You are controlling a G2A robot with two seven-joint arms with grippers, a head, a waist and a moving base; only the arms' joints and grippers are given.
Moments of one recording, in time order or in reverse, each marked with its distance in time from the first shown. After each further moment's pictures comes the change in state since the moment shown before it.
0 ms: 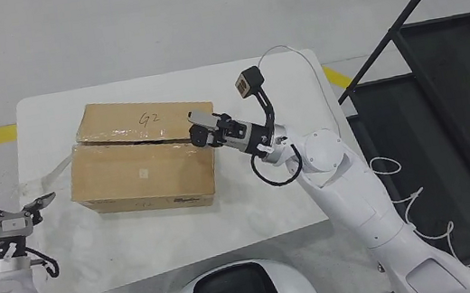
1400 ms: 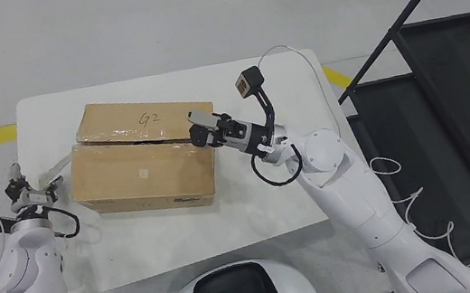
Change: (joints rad) left arm -0.303 -0.025 0.138 0.328 0.188 0.063 0.290; right arm 0.000 0.000 0.000 0.000 0.001 0.000 0.000
